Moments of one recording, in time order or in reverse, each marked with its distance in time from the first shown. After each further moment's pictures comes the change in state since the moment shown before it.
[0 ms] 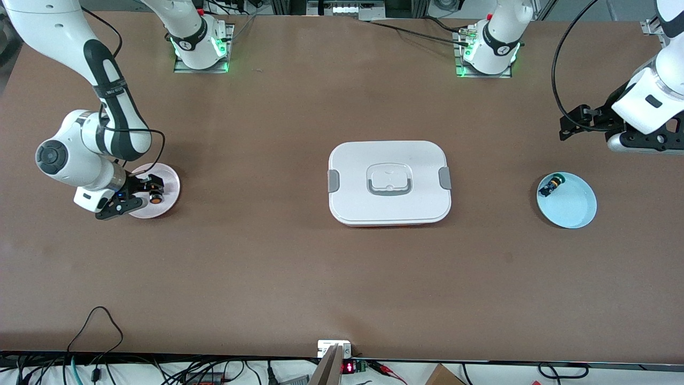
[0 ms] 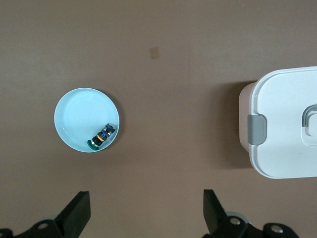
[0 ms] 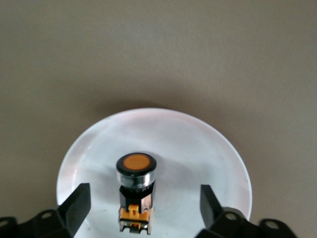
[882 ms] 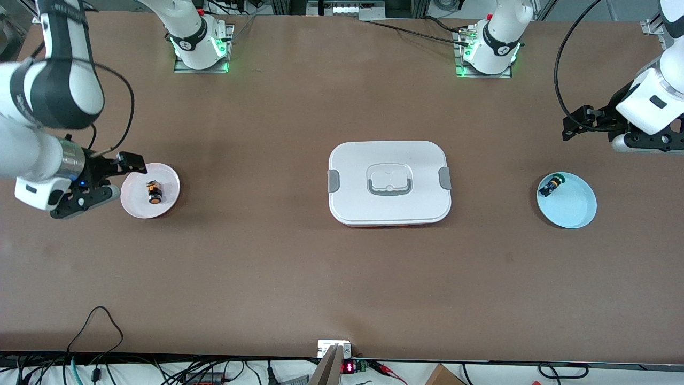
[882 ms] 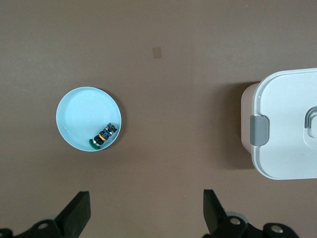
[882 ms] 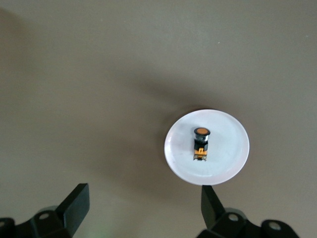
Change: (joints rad) left arm 0.007 0.000 0.004 0.000 0.000 -0.001 0.000; right arm 0.139 -0.182 0.011 0.452 -0.011 -0.723 0.247
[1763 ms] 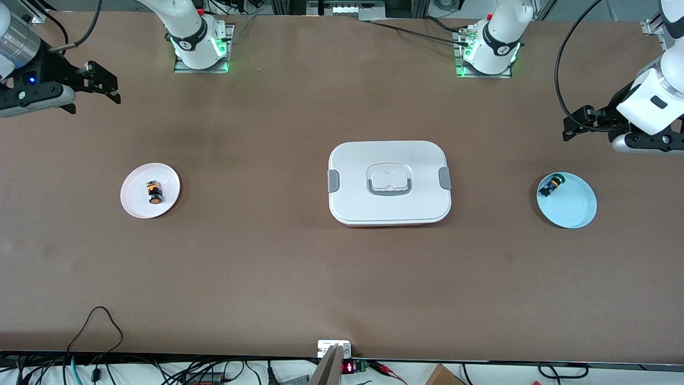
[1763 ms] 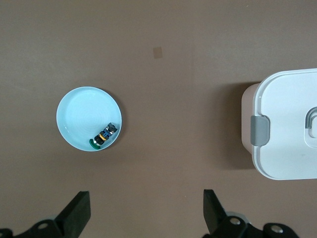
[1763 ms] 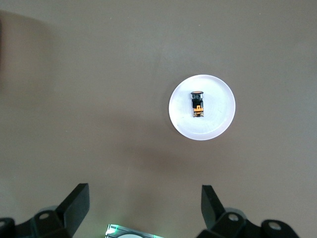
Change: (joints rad) left arm 0.002 0.001 0.000 0.000 0.000 0.000 0.000; right arm 0.039 -0.402 -0.011 -0.242 -0.075 -0.041 0.130
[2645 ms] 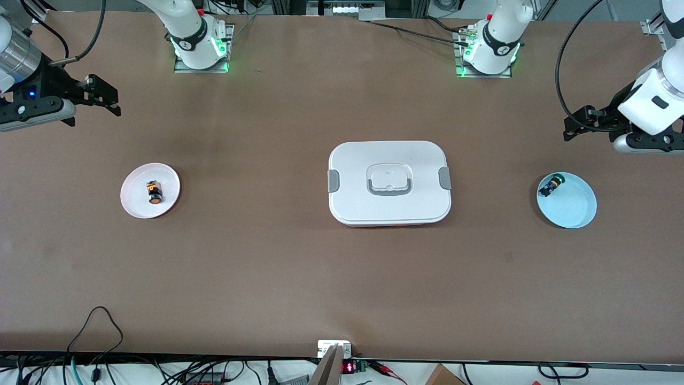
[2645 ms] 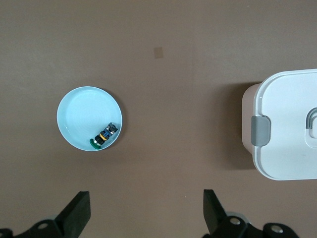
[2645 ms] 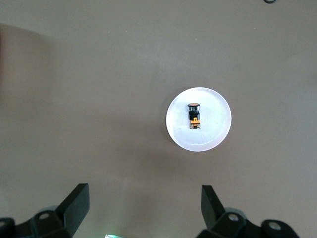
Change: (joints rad) left arm 0.002 0.000 0.001 0.000 0.000 0.000 0.000; right arm 0.003 0.056 0.003 0.066 0.001 0.012 0.001
